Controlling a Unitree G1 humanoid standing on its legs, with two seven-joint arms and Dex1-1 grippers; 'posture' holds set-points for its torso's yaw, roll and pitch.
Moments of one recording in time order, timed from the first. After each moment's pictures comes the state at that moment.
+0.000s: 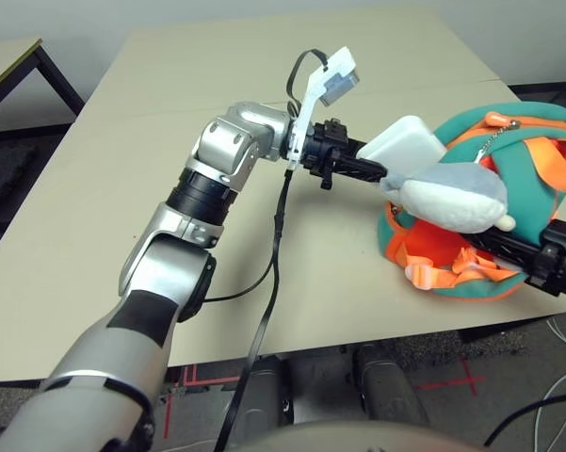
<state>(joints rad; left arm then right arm) -1.09 0.39 -0.30 0.28 -0.40 0.79 -1.31 0.19 -1.10 -0.60 -0.65 1.67 0.89 0.20</state>
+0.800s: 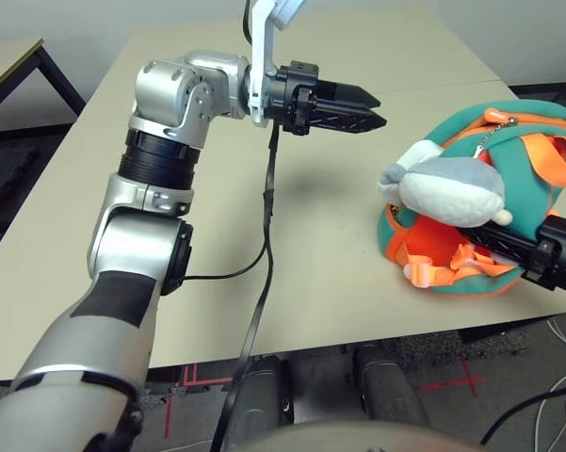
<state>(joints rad) -1.22 0.40 -0.19 0.39 -0.49 0.83 -1.36 0.16 -1.08 -0.57 -0.63 1.60 0.89 0.23</state>
